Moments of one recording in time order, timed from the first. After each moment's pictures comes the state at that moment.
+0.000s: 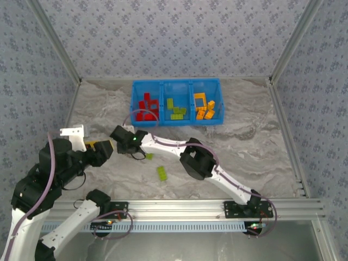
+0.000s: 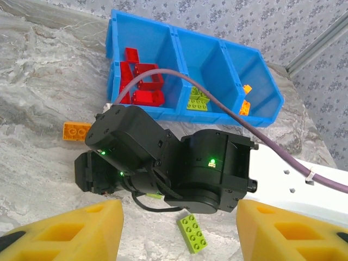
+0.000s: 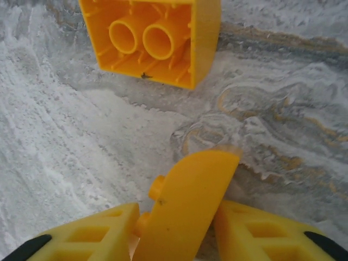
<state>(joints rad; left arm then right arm) -0.51 0.56 1.22 -1.15 -0.06 -0.53 1.12 2.55 2.22 -0.64 0.15 0.87</state>
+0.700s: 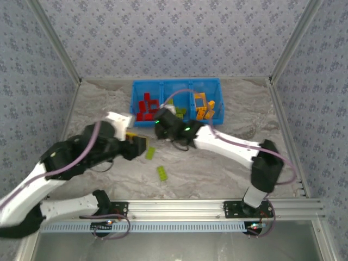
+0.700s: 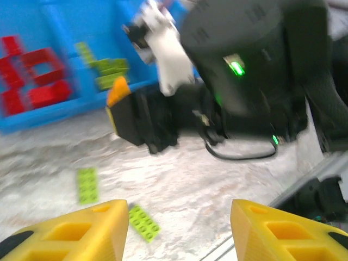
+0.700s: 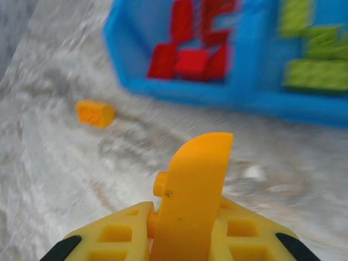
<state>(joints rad) -1.10 0.96 1.40 -1.04 -0.26 -0.55 0.94 1.64 1.39 -0.52 0.26 0.67</state>
